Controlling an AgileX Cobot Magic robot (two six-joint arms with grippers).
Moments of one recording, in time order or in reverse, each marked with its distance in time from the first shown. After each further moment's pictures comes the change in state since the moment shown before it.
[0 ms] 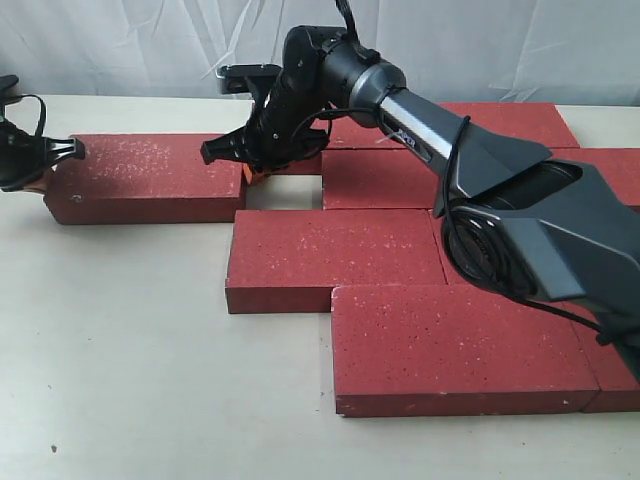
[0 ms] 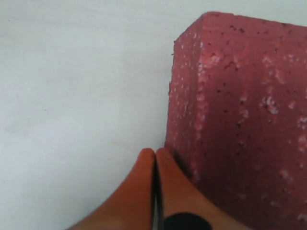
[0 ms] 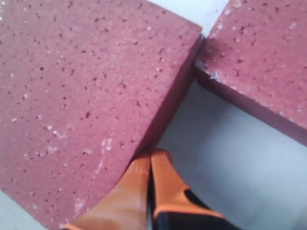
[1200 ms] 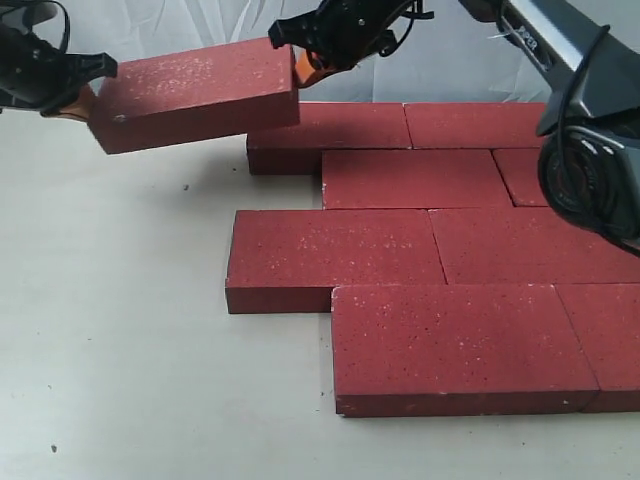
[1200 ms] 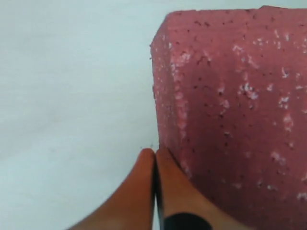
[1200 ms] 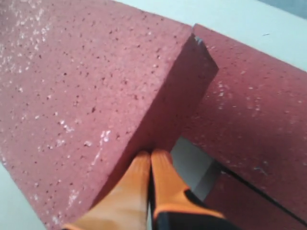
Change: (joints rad) left arm -0.075 -0.040 -0.267 -0.076 0.309 -0.015; right arm -0.179 -0.197 -0.004 0.165 0.125 -0.192
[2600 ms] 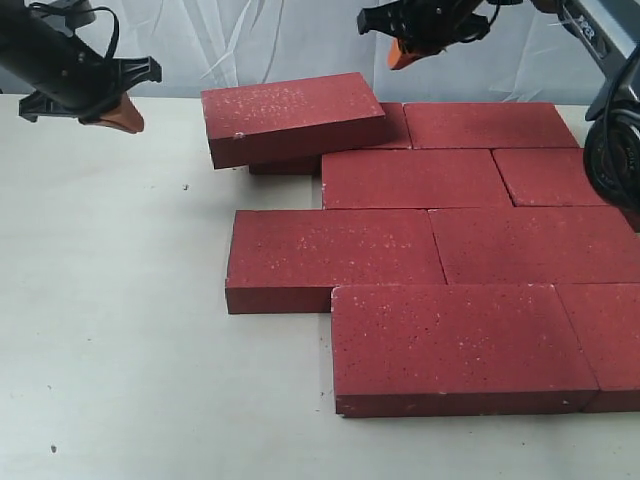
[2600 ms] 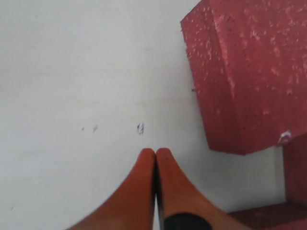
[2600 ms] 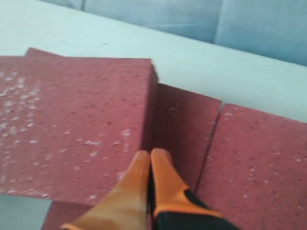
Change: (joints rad) left arm -0.138 -0.055 0.068 0.098 -0.076 -0.245; right arm -0.181 0.013 -0.007 -0.218 -0.056 0.144
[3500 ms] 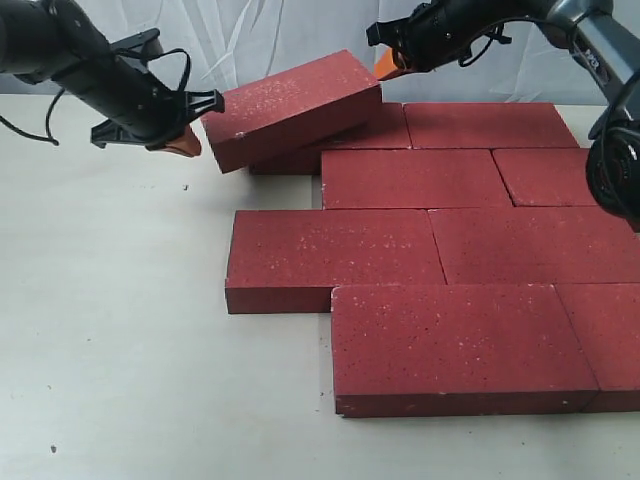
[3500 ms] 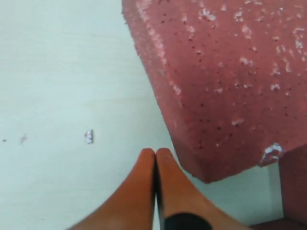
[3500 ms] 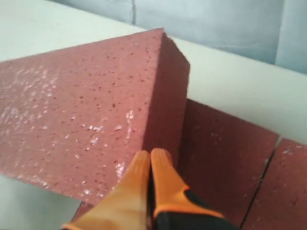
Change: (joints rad) left arm -0.130 0.101 -0.001 -0.003 -0.120 -0.064; right arm -0.079 0.099 -0.030 0.367 -0.020 -0.292
